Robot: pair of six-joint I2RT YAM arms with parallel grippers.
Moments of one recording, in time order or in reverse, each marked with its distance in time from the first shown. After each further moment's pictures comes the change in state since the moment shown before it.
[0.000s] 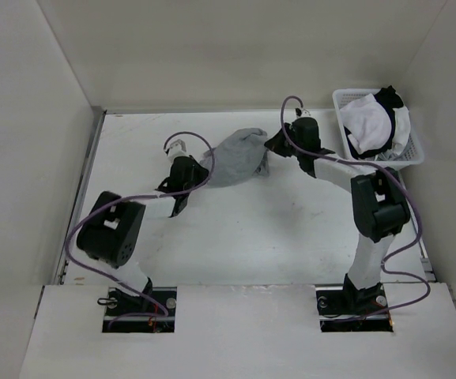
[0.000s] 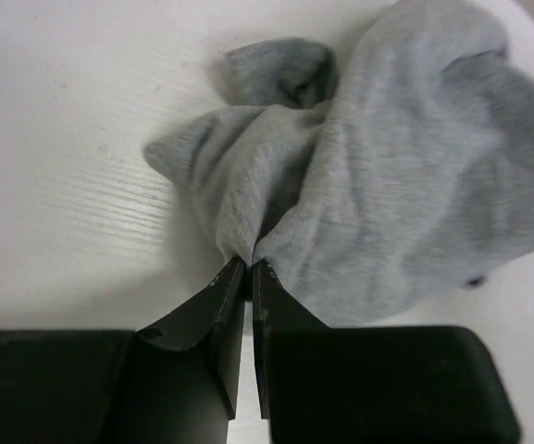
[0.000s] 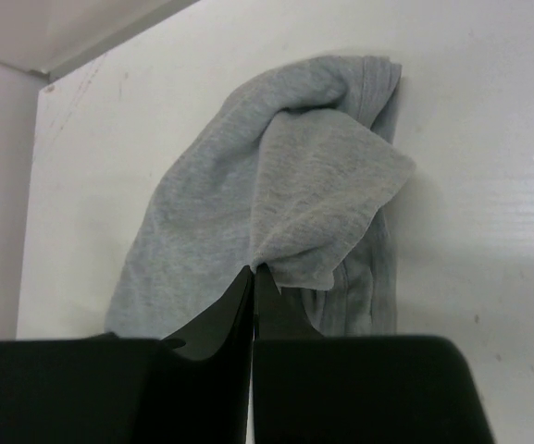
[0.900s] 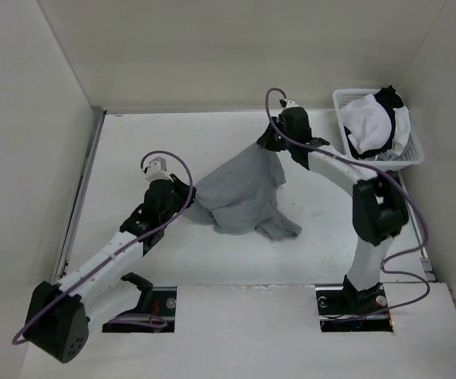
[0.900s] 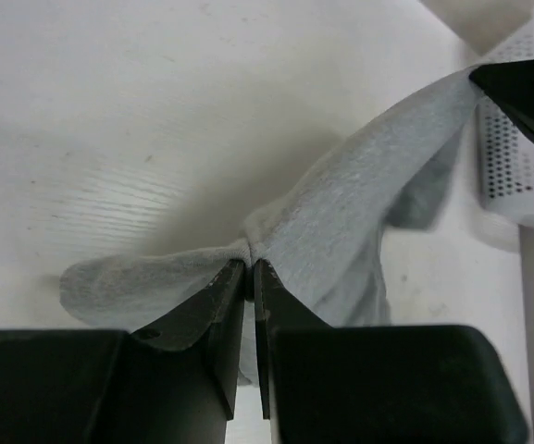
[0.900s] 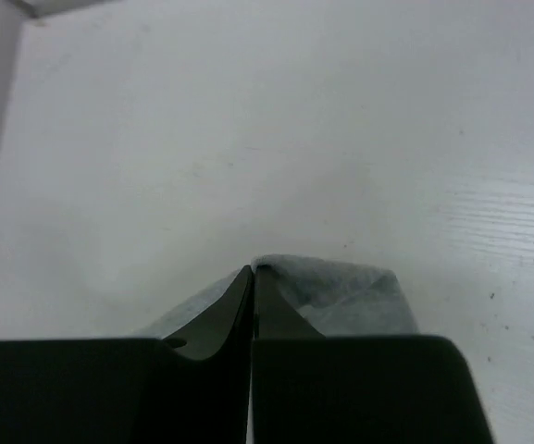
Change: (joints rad) left arm -0.101 -0.821 -0.220 -0.507 -0.051 -0.032; right arm 0.090 -0.164 0.065 -0.232 0.068 -0.169
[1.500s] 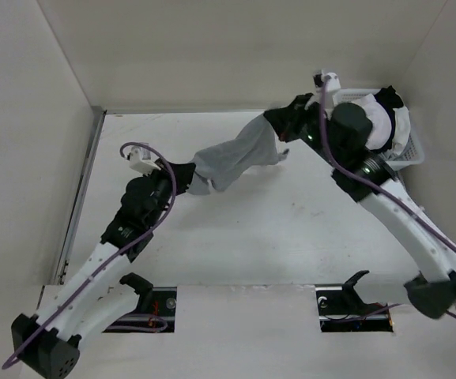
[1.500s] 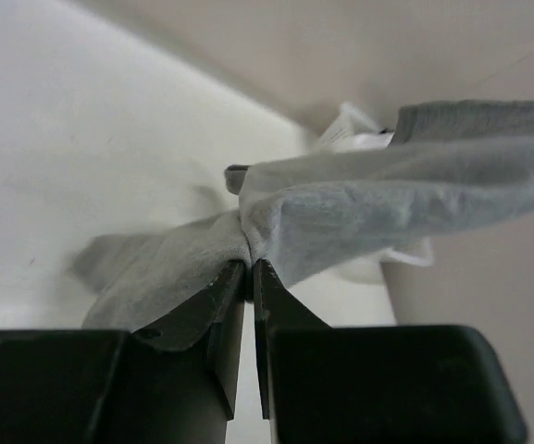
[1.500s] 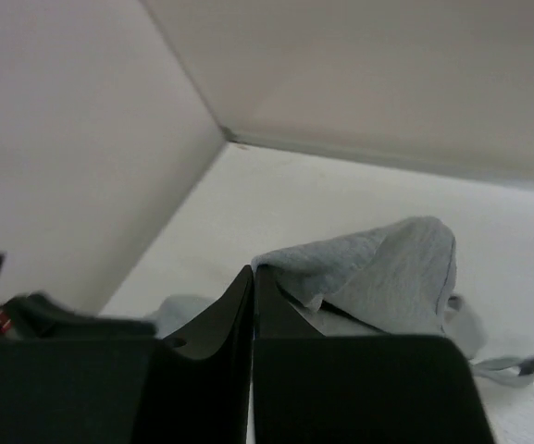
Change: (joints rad) left arm 0.010 -0.074 0.110 0.073 0.043 -0.008; right arm 0.151 -0.409 0.134 -0.175 0.088 -0.135
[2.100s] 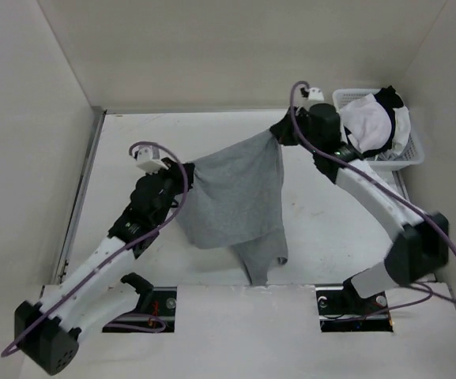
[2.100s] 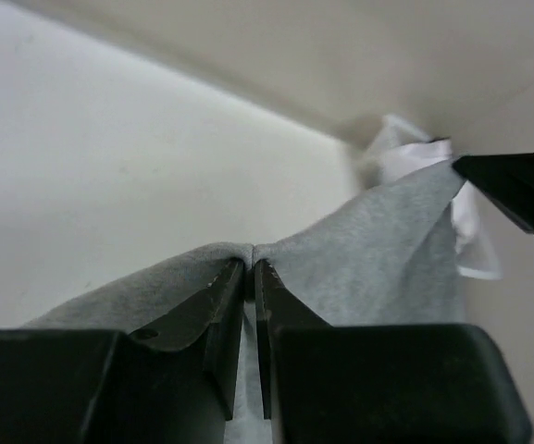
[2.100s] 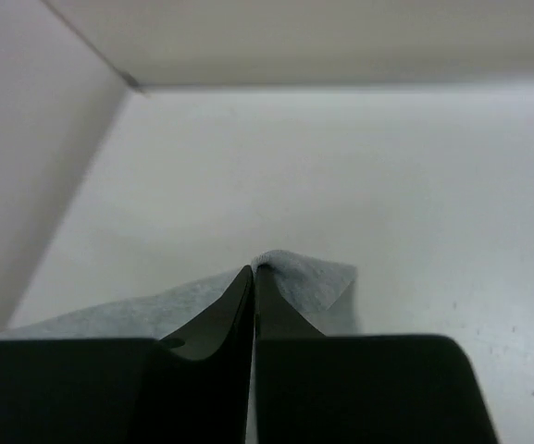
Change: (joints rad) left arm -0.092 -0.048 0.039 -0.005 -0.159 0.156; right arm -0.127 0.025 -0.182 0.087 -0.057 0.026
